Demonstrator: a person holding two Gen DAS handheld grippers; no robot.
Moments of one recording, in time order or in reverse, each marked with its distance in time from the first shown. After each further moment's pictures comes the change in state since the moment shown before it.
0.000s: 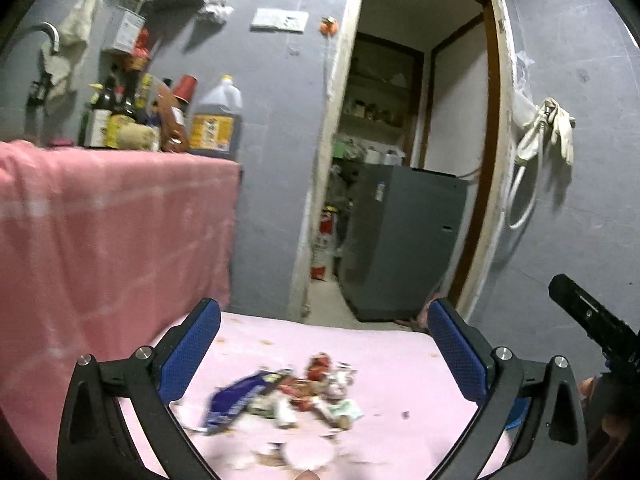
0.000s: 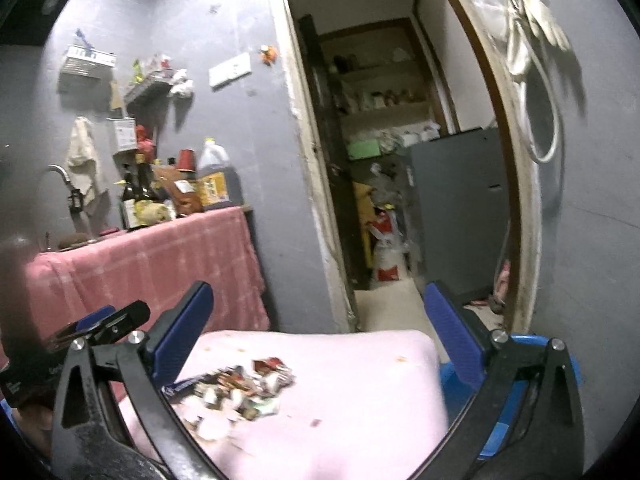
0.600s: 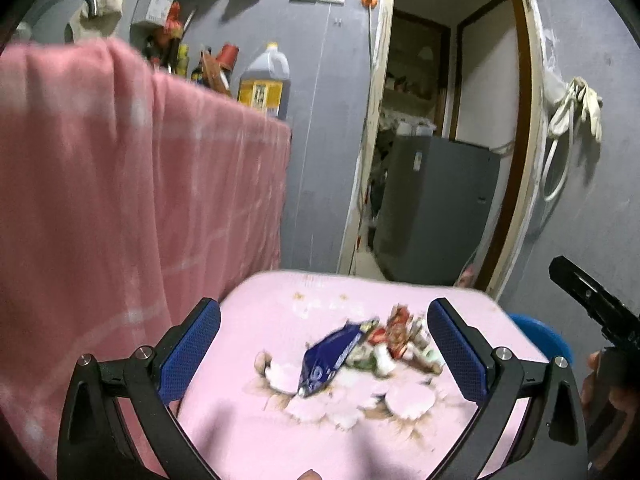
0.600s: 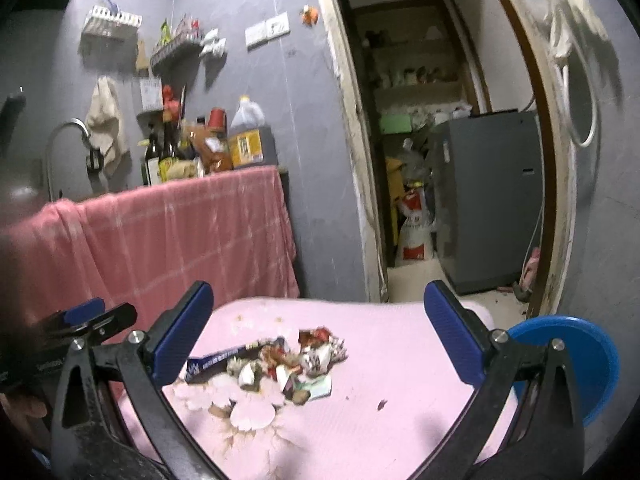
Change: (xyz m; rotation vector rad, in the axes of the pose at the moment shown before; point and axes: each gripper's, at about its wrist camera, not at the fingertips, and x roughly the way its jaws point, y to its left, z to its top) left arm -0.004 0.073 -0.048 -0.001 0.128 0.079; right arm 0.045 0.047 -0.050 -0.053 0.132 0.070
